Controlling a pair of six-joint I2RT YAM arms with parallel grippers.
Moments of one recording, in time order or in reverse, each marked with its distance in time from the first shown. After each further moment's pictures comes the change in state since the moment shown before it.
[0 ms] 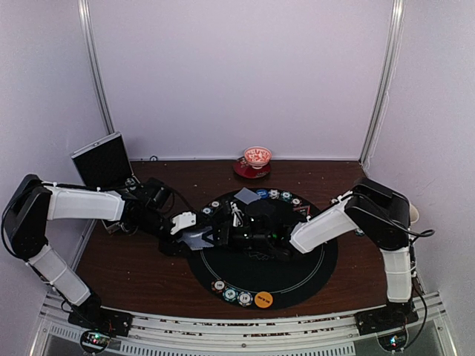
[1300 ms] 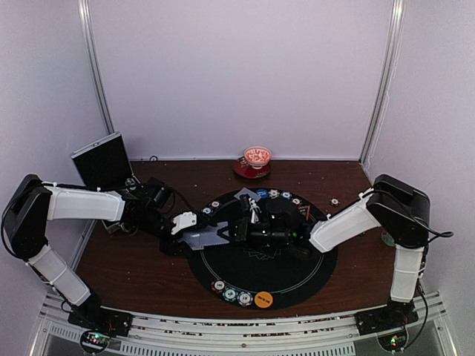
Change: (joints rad) left arm -0.002 0.000 0.000 0.008 0.008 0.000; right arm -0.049 -0.146 -0.177 0.063 -0.019 0.030
